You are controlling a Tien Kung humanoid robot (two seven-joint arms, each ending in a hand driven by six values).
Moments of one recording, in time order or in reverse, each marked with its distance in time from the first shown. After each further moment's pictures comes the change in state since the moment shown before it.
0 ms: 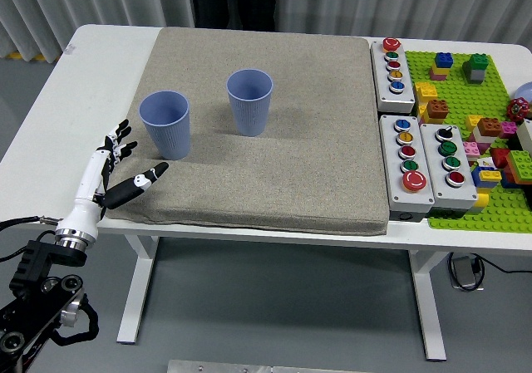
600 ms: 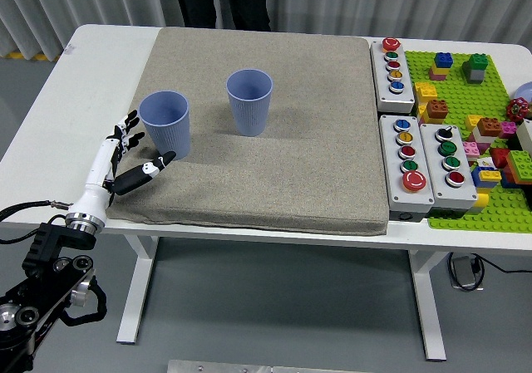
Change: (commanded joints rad) left arm -0.110 -0.013 0.039 0.113 -0.025 -0.006 -0.005; right arm 0.012 0.002 -0.007 -0.001 0.016 -0.006 0.008
